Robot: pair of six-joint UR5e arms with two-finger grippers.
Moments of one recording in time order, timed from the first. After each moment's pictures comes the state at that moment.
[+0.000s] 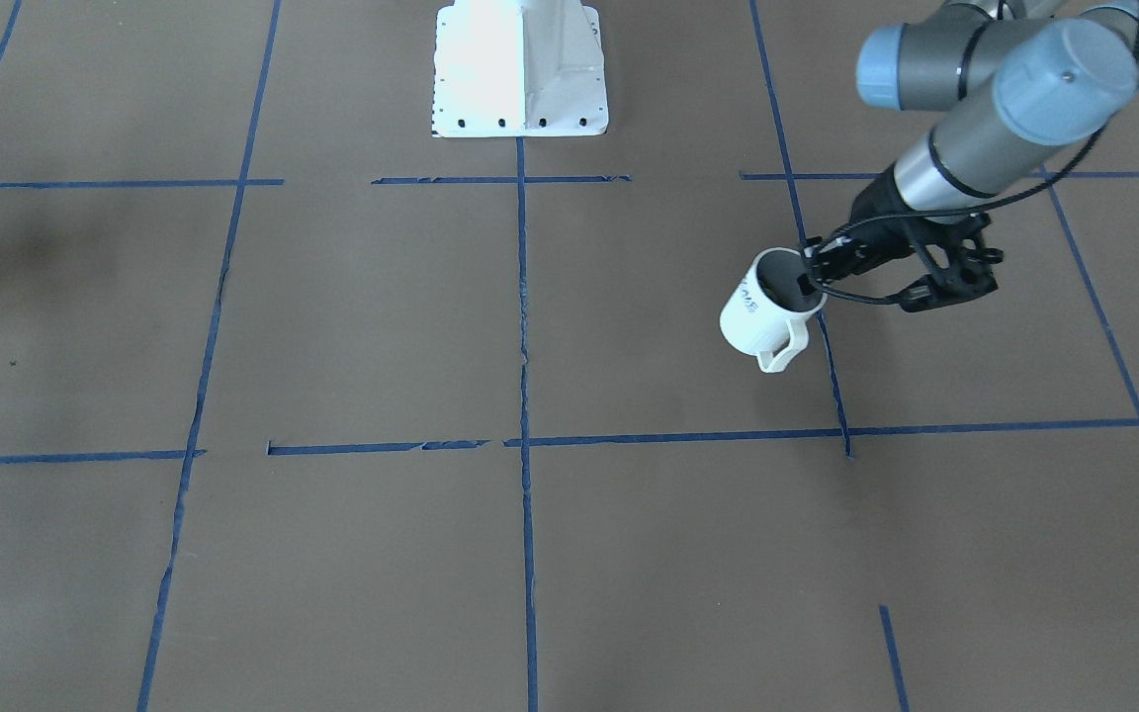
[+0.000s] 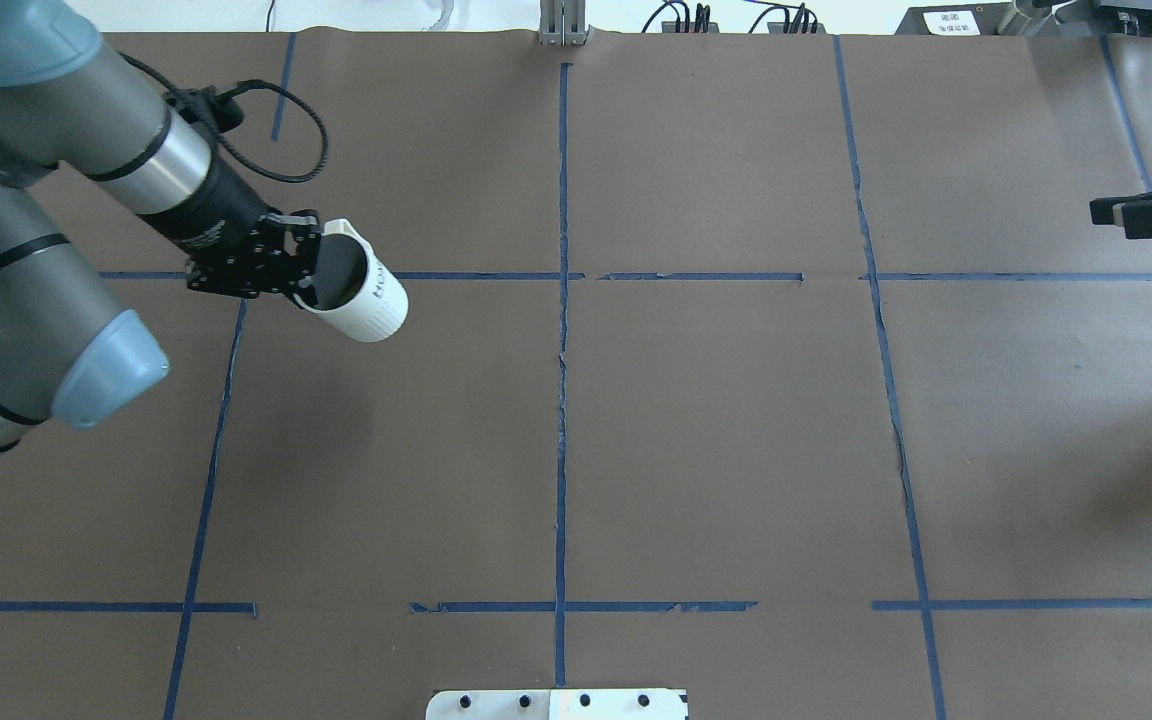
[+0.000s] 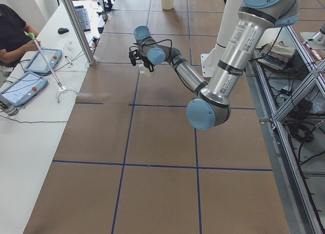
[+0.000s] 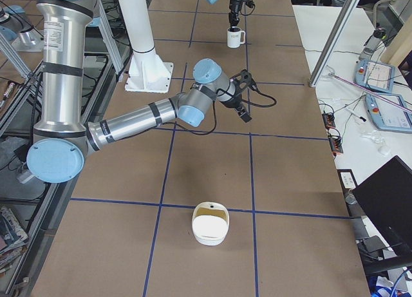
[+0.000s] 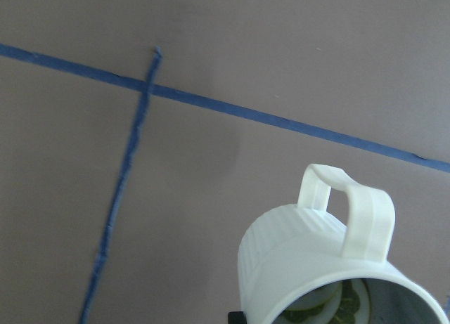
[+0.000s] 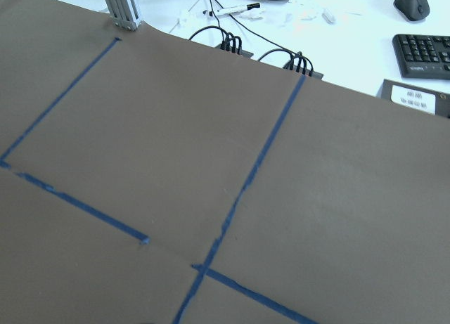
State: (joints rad) left arm -0.85 -2.09 -1.81 -1.60 -2.33 -1.37; right arm 1.16 -1.65 2.02 -0.85 2.07 0.53
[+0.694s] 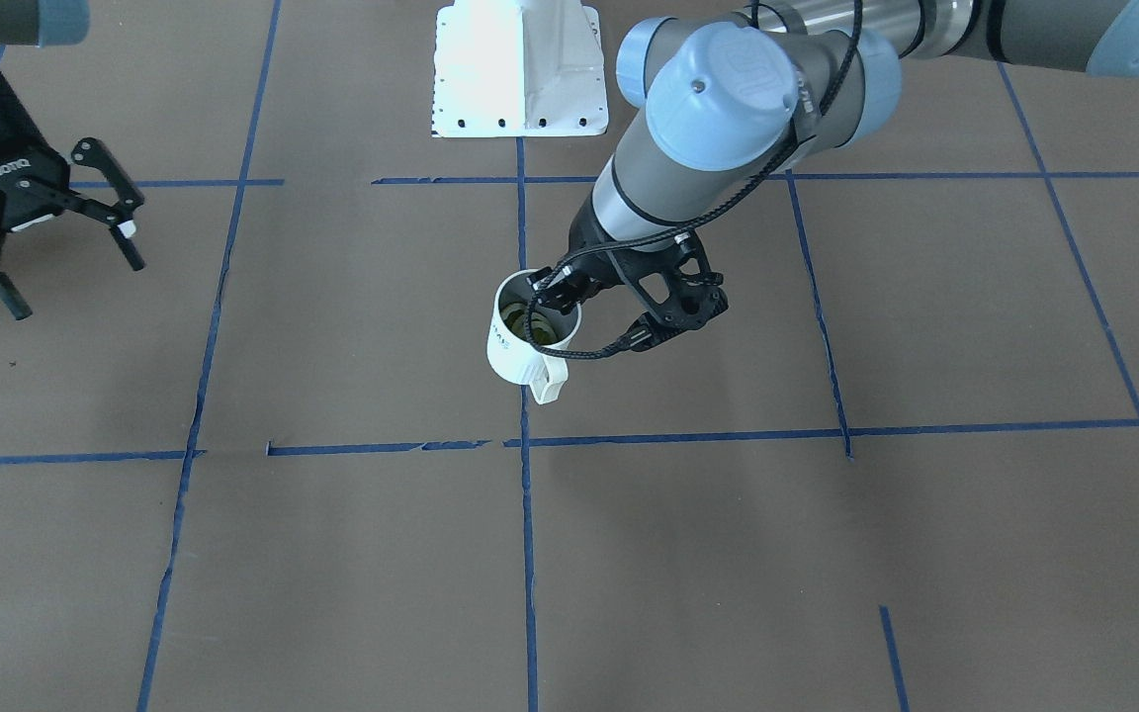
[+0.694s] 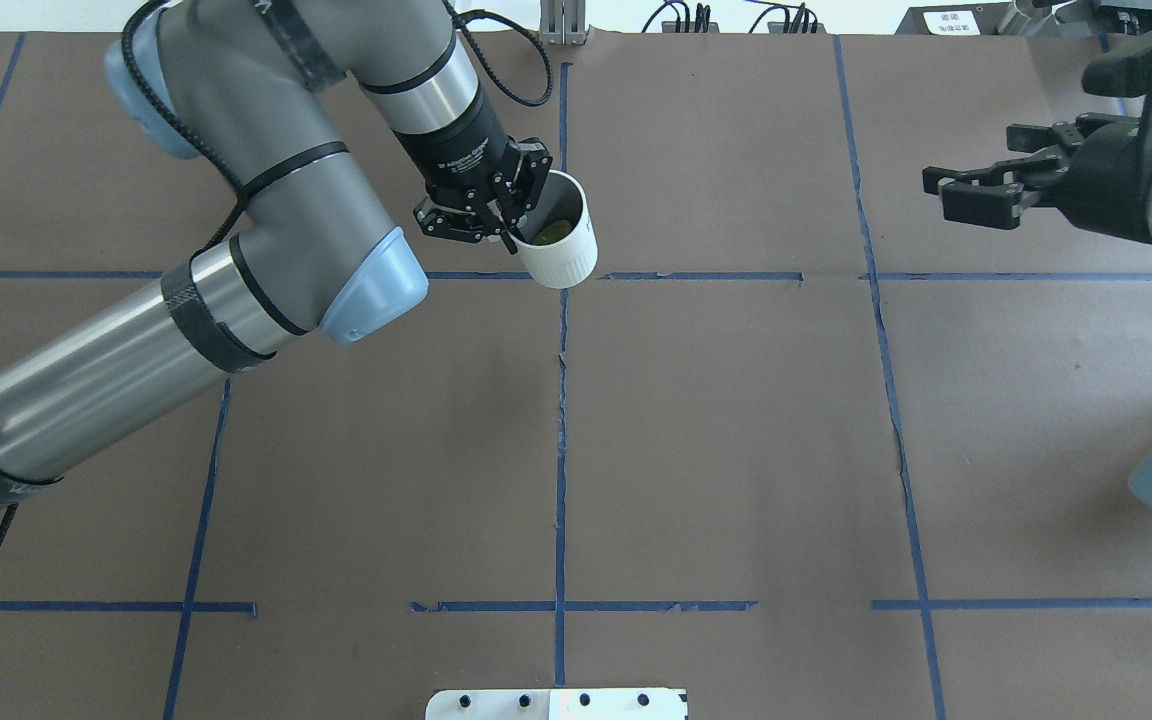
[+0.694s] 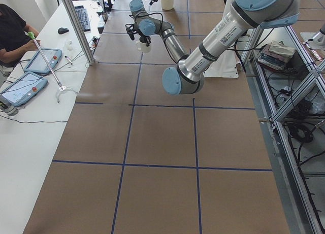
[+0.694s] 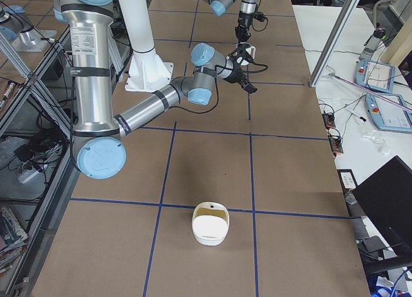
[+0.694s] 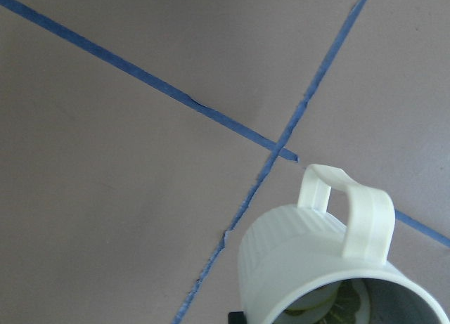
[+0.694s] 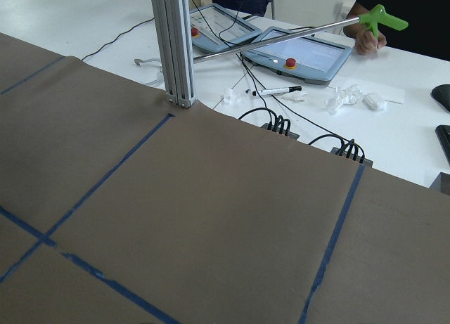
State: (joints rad) left arm -0.79 -2.50 -1.49 -1.58 -2.31 -1.59; right arm 0.84 -1.52 2.07 -0.78 1.63 0.65
